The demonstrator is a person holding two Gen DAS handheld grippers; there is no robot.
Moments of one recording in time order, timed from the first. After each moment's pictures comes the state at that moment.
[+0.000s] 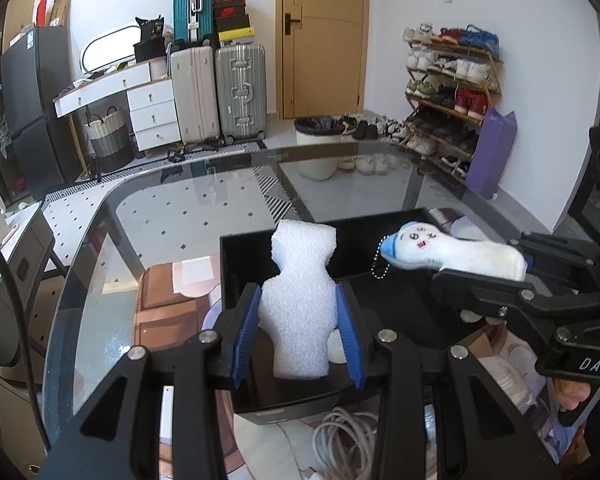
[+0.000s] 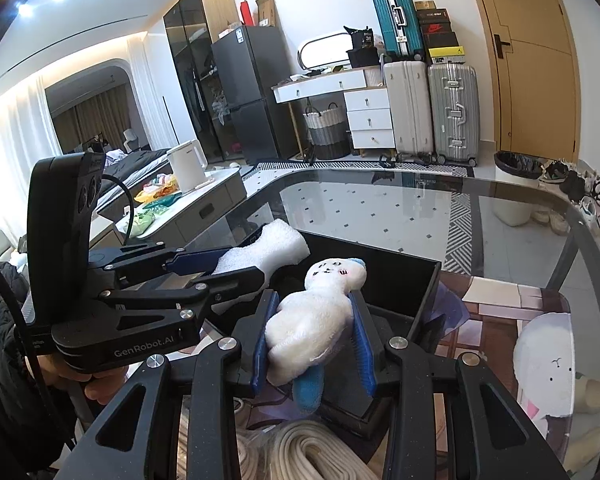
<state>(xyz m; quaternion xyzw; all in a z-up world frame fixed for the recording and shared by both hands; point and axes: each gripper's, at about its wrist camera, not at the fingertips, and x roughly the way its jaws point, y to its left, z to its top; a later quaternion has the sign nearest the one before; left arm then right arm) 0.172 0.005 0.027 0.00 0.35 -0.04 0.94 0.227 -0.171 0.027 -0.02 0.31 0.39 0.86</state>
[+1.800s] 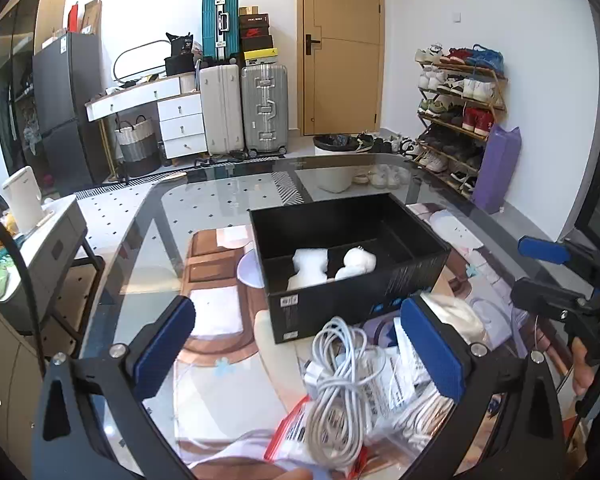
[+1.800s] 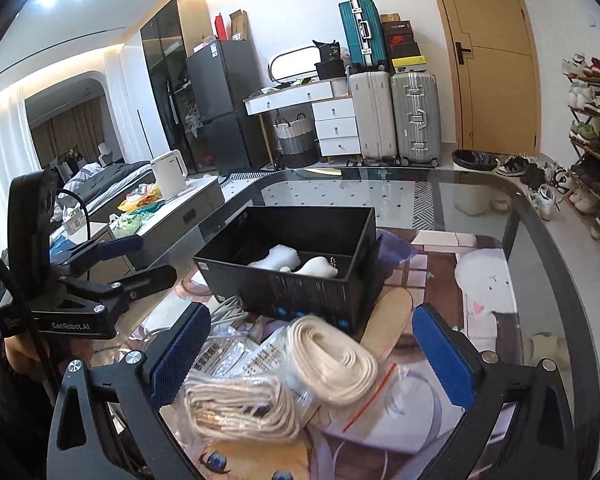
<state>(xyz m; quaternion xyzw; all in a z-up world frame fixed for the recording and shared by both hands) 0.053 0.000 0.052 0.00 0.31 0.00 0.95 0.126 -0.241 0.032 -0.01 0.30 0.33 0.89</state>
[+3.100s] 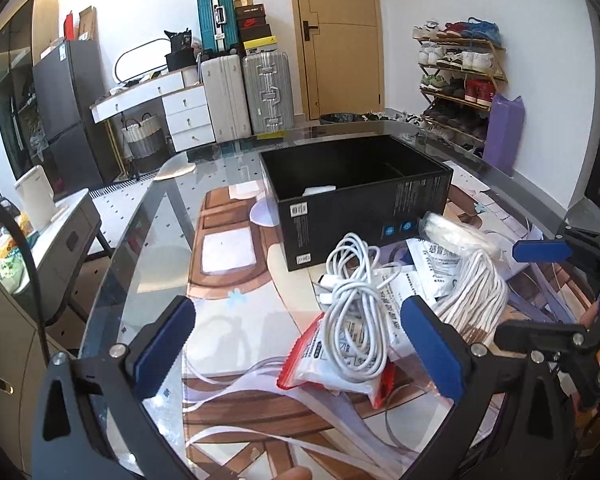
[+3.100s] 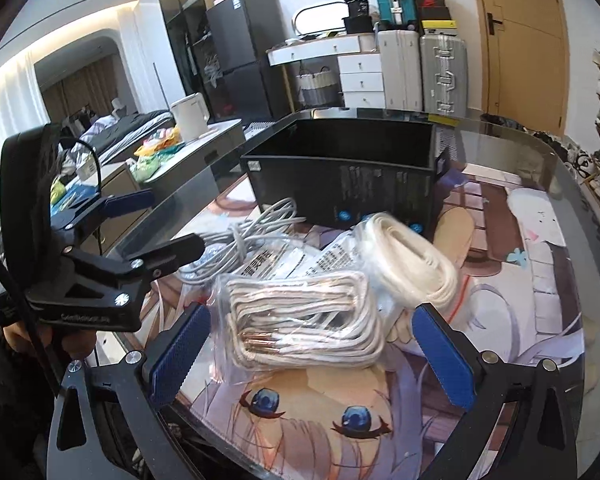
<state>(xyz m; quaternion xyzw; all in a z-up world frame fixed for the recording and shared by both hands) 0.012 -0.003 0.010 0.03 0.33 0.02 0.94 0.079 -0.200 -0.015 -0.06 0.37 0.37 0.85</state>
